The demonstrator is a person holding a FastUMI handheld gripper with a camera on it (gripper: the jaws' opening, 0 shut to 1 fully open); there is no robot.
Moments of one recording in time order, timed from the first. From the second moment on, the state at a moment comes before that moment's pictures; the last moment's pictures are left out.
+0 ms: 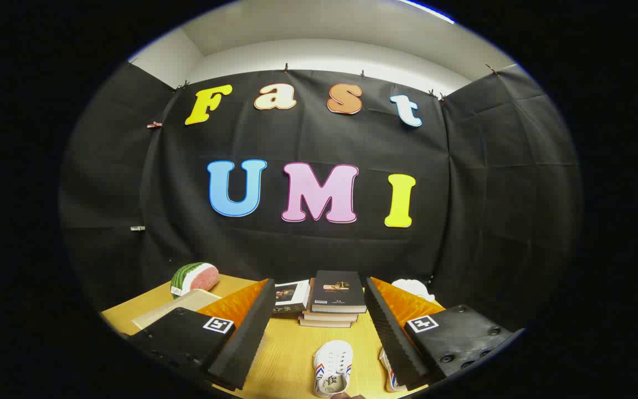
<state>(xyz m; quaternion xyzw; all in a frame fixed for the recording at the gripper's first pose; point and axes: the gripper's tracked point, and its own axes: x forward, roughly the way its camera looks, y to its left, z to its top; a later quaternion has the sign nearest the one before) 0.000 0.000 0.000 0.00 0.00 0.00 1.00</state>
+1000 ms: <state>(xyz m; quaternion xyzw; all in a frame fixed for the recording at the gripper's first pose) 0.008 0.005 -0.020 0.03 0.04 0.02 1.00</state>
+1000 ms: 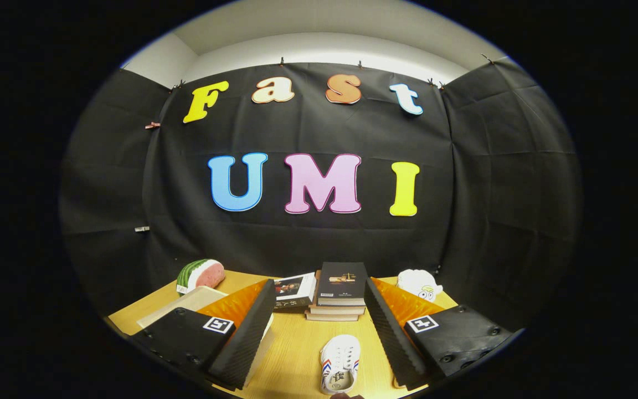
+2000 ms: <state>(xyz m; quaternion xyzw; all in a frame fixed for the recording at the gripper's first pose) -0.018 0.123 -0.182 0.28 0.41 0.22 0.84</state>
